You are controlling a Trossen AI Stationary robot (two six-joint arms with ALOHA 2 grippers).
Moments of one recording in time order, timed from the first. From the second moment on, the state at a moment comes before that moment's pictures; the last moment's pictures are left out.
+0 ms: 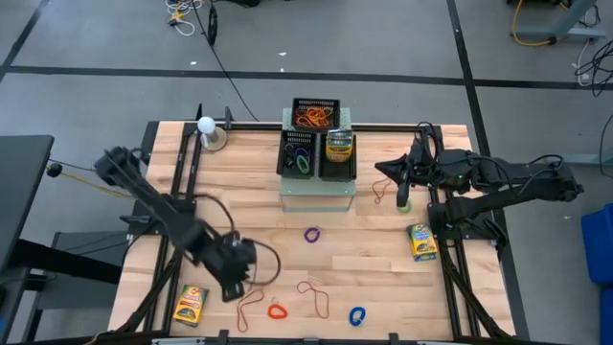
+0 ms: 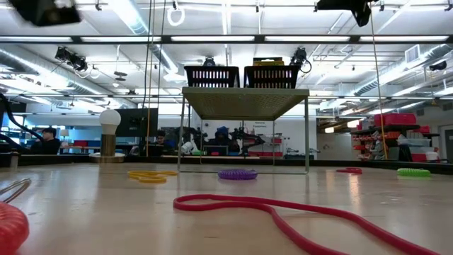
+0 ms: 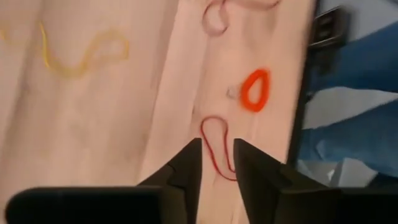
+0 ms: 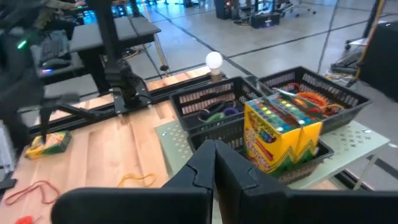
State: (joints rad) left arm -0.68 1.44 1.14 -0.78 -0.17 -0.90; right arm 0.07 0.78 0.89 -0.40 0.39 0.25
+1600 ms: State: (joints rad) left arm -0.84 1.82 1.13 -0.62 -0.01 -1.68; right arm 0.07 0.78 0.89 -0.45 0.48 0.09
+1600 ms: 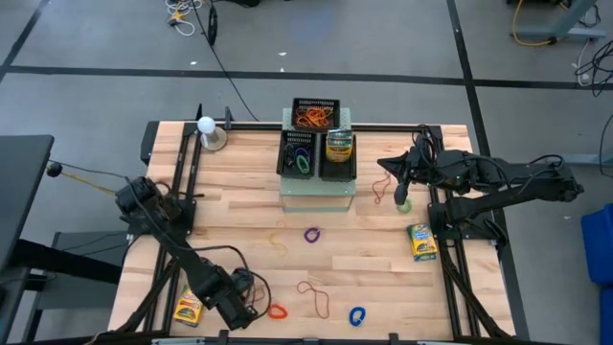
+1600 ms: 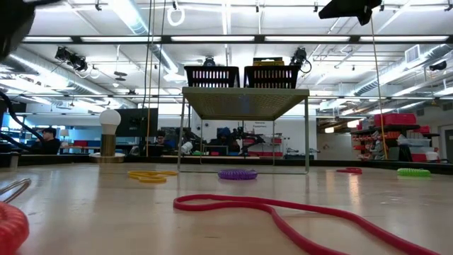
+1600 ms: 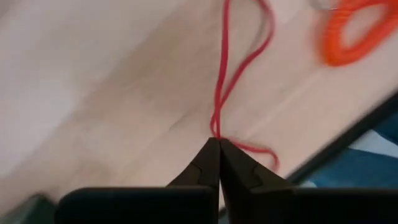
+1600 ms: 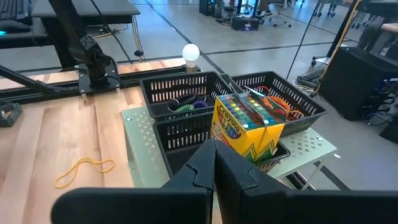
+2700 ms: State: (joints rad) left arm 0.07 1.13 1.46 -0.70 -0.43 -0.49; right arm 0.03 0.78 0.89 -0.38 0.61 0.16
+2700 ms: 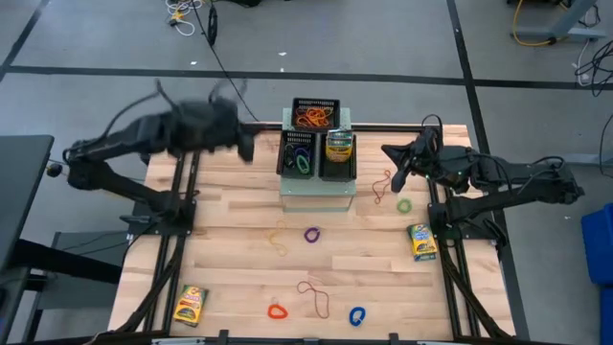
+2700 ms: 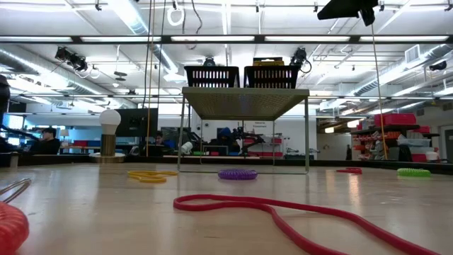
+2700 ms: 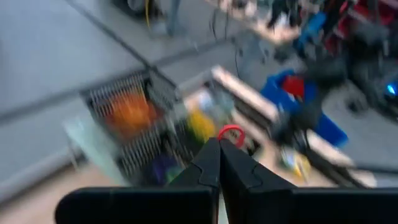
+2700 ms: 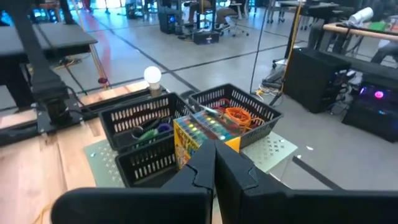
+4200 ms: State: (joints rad) left arm 0.57 1.81 1.75 -0.46 0.05 -0.08; right arm 0.01 0.78 0.89 -0.37 0.61 0.19
